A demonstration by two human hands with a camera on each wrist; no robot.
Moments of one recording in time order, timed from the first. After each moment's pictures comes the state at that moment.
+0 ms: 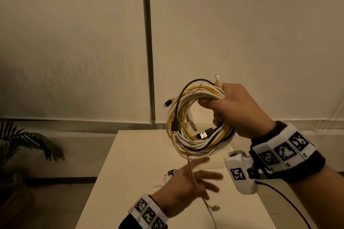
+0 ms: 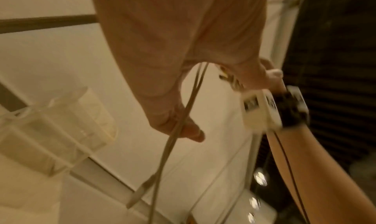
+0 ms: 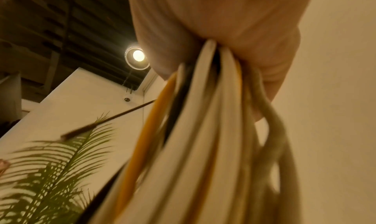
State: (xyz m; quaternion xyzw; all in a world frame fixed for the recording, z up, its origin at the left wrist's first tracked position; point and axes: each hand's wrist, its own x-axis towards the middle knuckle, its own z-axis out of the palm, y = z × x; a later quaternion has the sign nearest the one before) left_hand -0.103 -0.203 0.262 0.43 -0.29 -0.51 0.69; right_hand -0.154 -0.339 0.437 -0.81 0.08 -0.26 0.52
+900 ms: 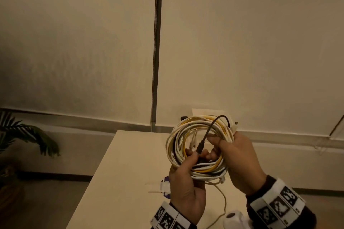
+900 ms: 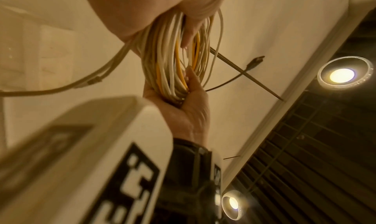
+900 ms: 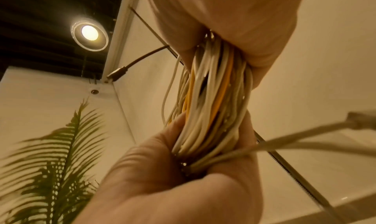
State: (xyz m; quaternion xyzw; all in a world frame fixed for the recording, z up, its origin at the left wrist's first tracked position) left_hand -0.116 -0.239 0.294 0.26 -0.01 -0.29 0.92; right_hand -0.157 -0.331 0.359 -0.69 0.17 -0.27 0.65
